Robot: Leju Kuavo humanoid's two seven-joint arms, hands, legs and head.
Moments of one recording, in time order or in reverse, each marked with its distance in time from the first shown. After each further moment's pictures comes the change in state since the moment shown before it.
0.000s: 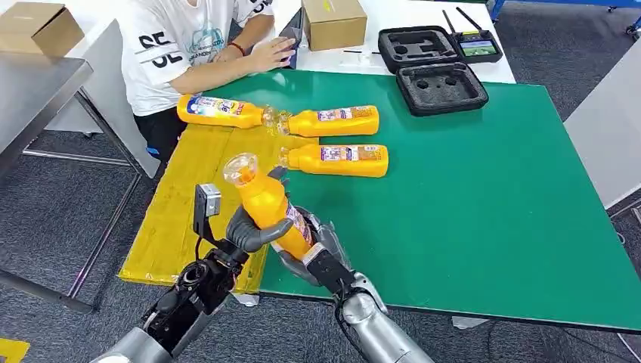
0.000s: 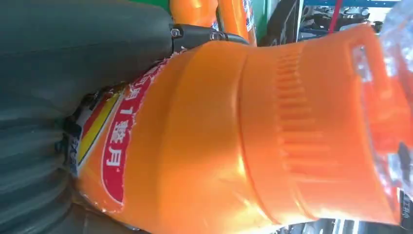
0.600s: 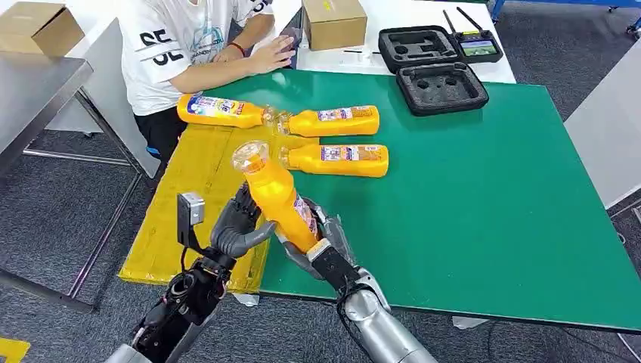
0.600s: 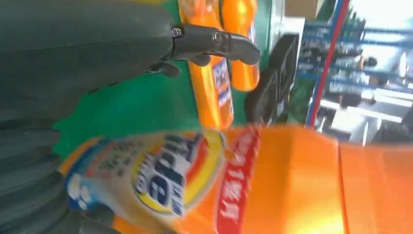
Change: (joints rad) left arm 0.079 0.016 0.066 -0.086 -0.039 0.066 0.017; right arm 0.009 -0.013 0.011 -0.066 -0.014 -0.031 0.002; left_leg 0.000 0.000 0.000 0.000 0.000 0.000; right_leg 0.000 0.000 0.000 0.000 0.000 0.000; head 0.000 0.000
